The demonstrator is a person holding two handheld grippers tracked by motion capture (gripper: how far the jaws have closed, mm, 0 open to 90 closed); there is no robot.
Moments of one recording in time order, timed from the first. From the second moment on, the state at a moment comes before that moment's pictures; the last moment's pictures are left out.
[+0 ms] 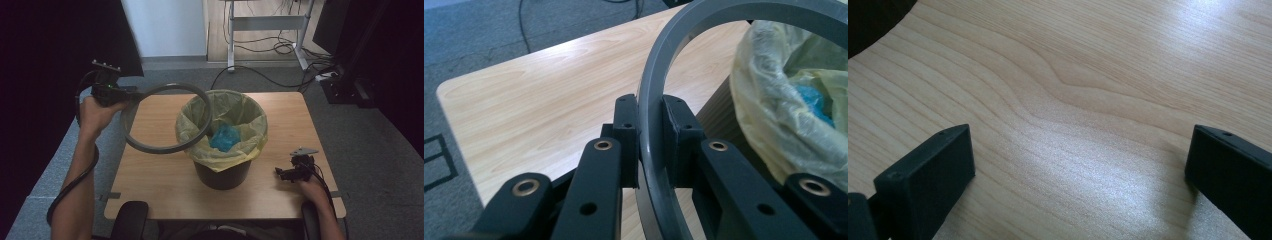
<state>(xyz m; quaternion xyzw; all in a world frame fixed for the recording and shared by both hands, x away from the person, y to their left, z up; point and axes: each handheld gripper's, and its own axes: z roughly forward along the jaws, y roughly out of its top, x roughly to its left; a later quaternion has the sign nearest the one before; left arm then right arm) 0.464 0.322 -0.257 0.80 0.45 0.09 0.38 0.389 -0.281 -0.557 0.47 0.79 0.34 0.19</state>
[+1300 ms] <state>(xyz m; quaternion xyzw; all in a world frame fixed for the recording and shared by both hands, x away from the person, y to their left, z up) 0.436 0.413 -0.289 0.75 0.52 0.10 0.39 0.390 -0.281 -0.557 0.47 0.79 0.34 0.19</state>
